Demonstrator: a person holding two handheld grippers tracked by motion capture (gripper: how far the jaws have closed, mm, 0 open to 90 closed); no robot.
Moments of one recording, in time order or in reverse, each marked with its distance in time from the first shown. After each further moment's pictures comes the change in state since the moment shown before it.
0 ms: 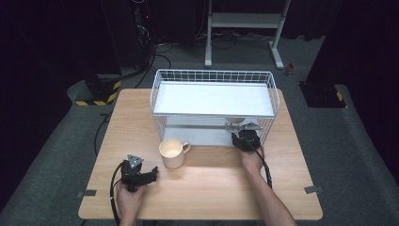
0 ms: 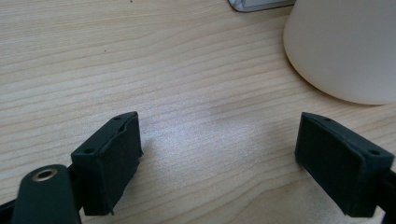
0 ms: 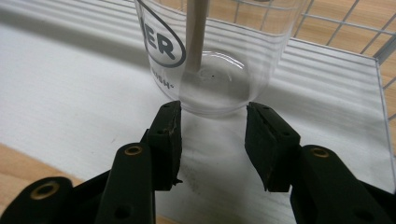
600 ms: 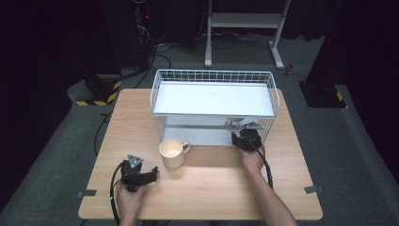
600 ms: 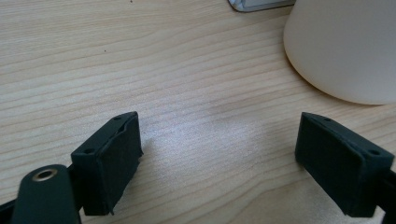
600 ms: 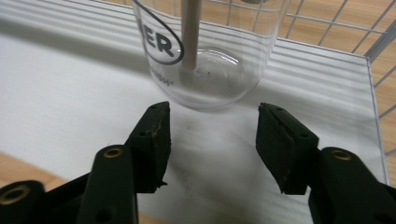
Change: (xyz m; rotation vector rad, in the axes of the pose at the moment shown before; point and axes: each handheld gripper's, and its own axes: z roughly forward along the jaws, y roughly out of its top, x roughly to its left) left arm 0.000 0.000 0.000 -0.004 0.001 -0.004; right arm -0.005 0.001 -0.001 -0.014 0.003 0.011
